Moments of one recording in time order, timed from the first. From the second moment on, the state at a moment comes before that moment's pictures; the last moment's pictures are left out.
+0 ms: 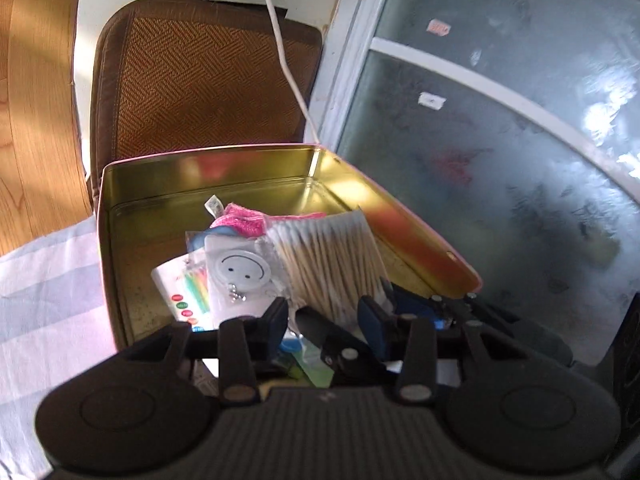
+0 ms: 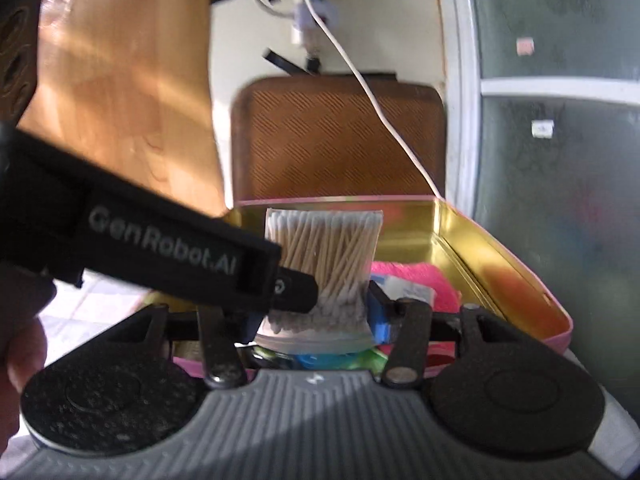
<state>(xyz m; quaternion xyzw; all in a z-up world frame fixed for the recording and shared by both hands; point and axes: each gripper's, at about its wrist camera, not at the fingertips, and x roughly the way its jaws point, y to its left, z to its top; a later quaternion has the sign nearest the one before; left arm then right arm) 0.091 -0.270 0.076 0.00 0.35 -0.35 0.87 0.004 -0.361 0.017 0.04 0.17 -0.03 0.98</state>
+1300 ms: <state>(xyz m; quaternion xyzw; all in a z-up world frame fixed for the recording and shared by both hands) -0.022 -0.114 0.074 0.04 0.28 -0.12 0.95 -0.081 -0.304 0.041 0.17 0.11 -0.02 0.98</state>
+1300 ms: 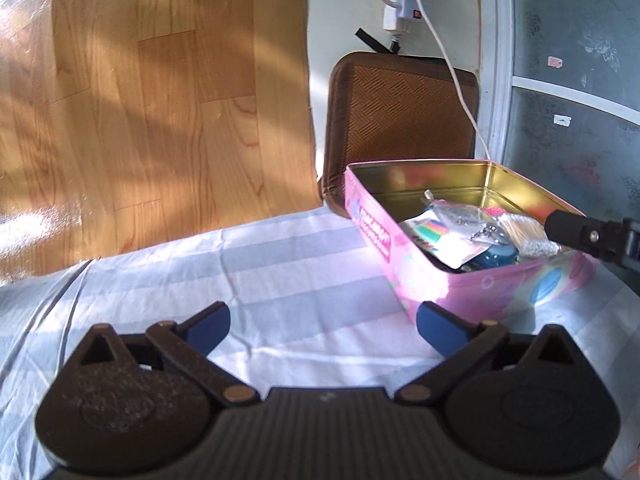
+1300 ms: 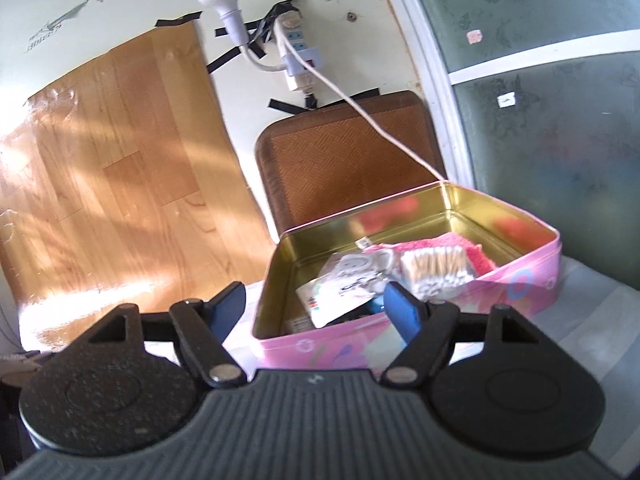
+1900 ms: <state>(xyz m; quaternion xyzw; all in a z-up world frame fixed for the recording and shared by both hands) -0.033 -0.079 0.060 0.01 0.30 -0.11 0.95 -0.086 -0.264 0.045 0.15 0.13 -0.02 0.98</state>
